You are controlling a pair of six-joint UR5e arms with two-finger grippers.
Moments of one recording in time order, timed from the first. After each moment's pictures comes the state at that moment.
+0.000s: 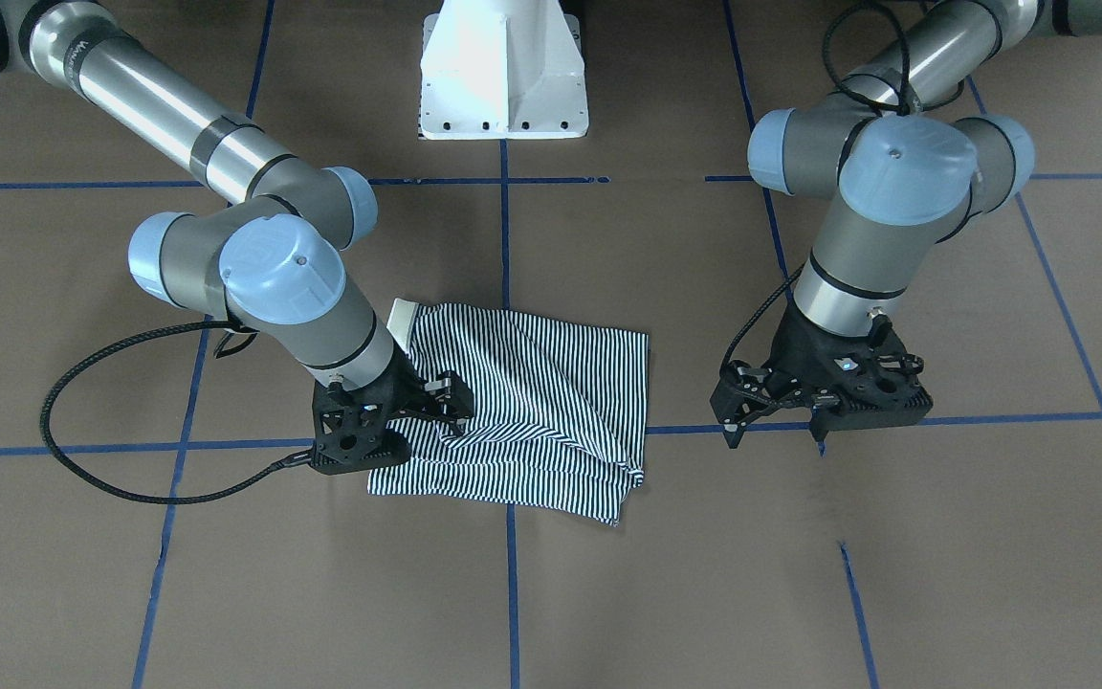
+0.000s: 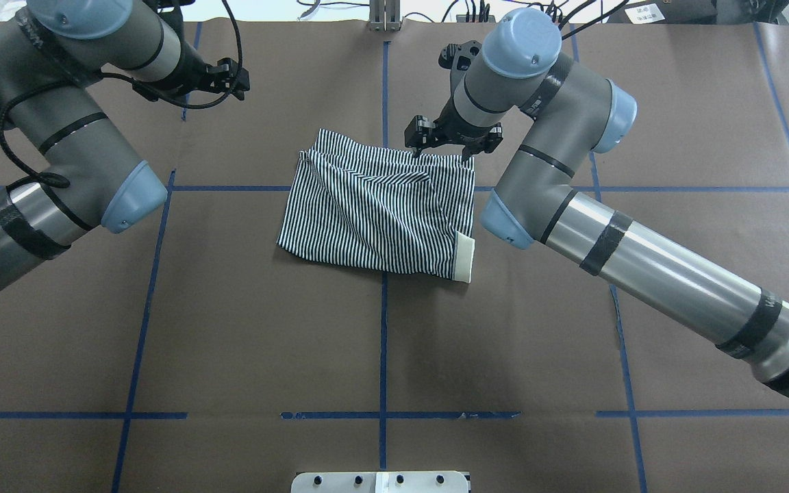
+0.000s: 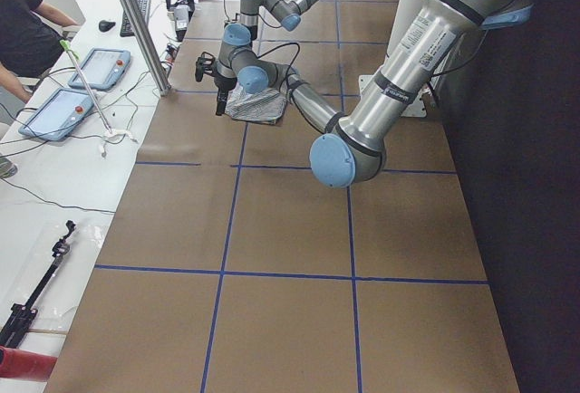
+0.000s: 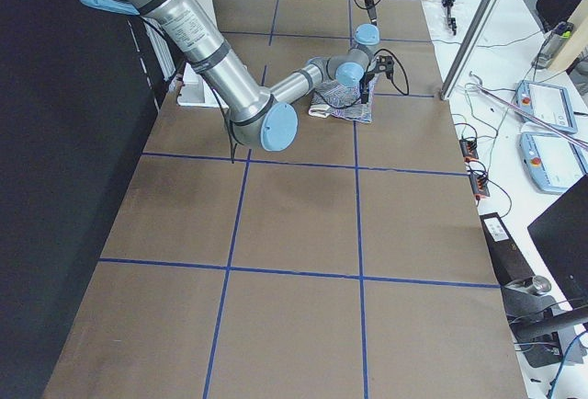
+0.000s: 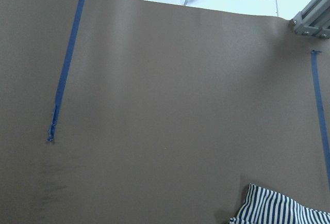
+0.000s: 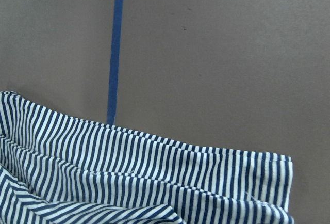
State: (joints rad) left arm -0.91 -2.18 -1.56 -1.85 -1.91 -1.05; right arm 0.75 -0.75 1.22 -1.13 2.05 1.09
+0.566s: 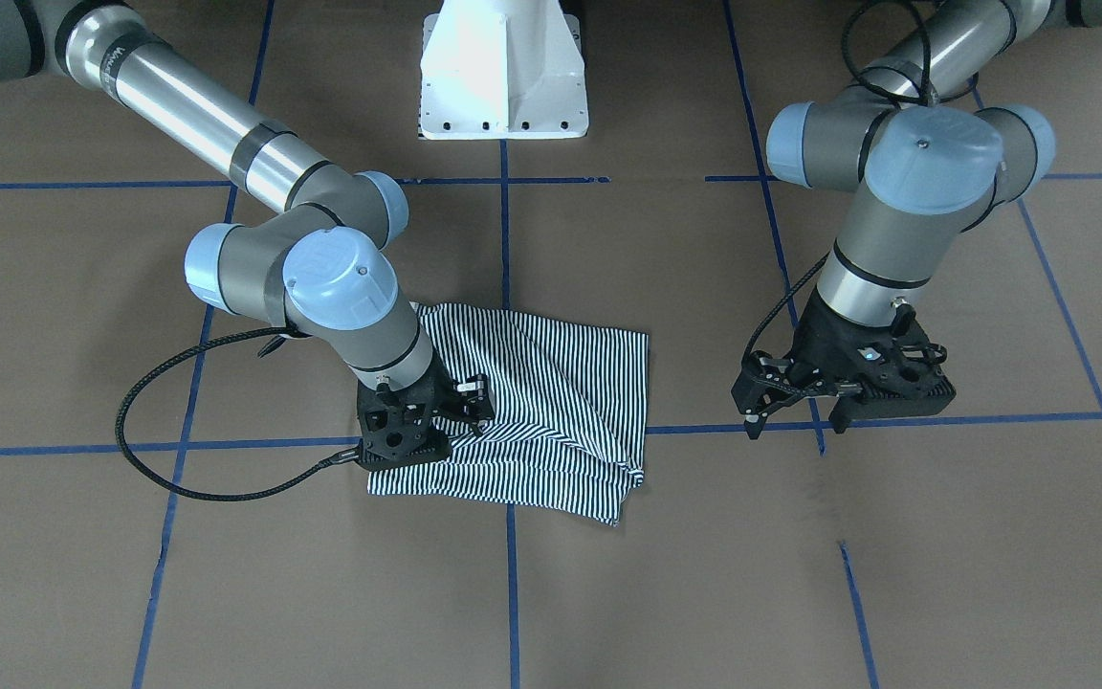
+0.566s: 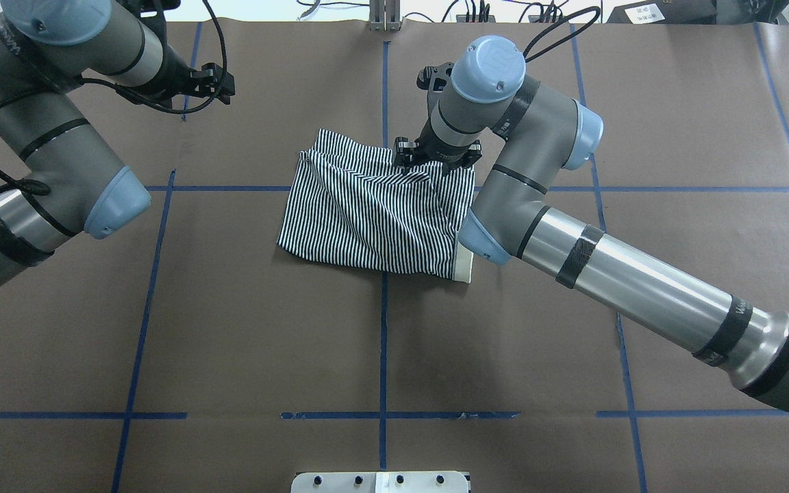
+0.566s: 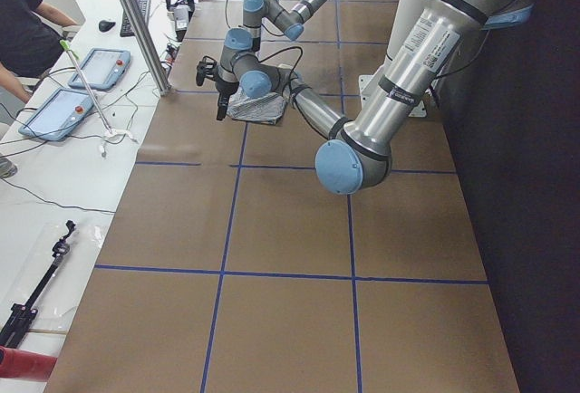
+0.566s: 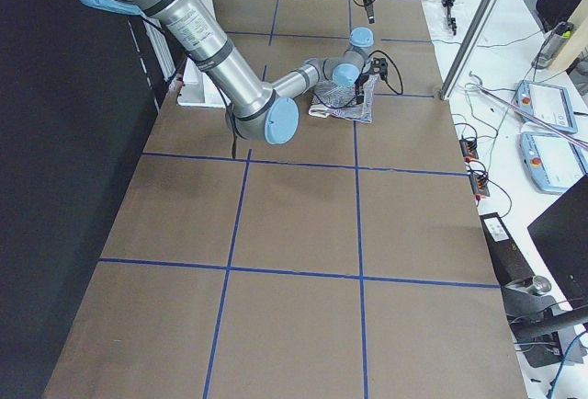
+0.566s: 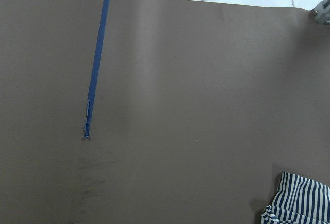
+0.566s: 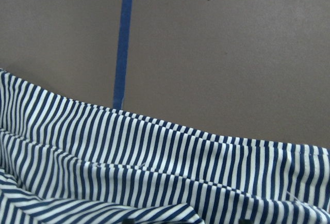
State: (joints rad) left arm -0.92 -2.15 -1.58 -1.85 -1.91 -1.03; right arm 0.71 -0.72 1.15 -1.12 2.01 1.07
